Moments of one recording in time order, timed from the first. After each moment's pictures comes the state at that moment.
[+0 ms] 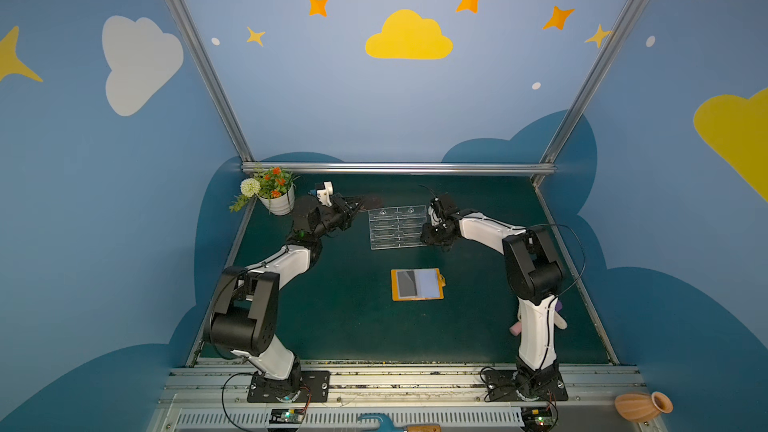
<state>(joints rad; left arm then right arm) -0.15 1.63 0.87 0.71 0.67 -1.36 0.48 2.07 1.45 -0.47 -0.13 0.39</state>
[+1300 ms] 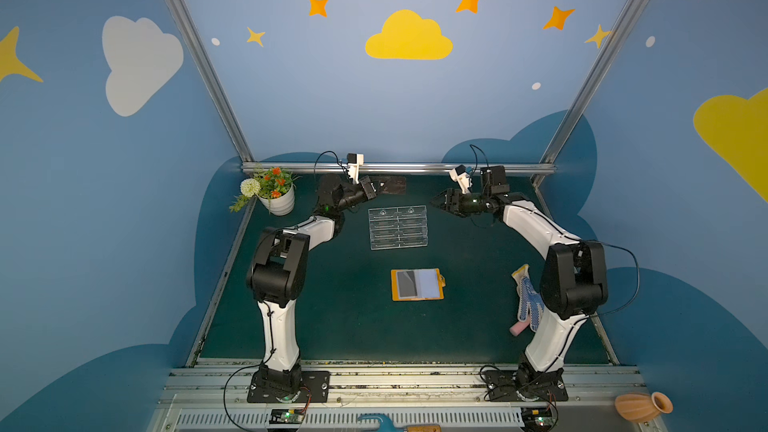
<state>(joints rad) -0.23 2.02 1.31 0.84 0.82 -0.96 0.25 1.88 1.49 -0.35 -0.84 0.34</state>
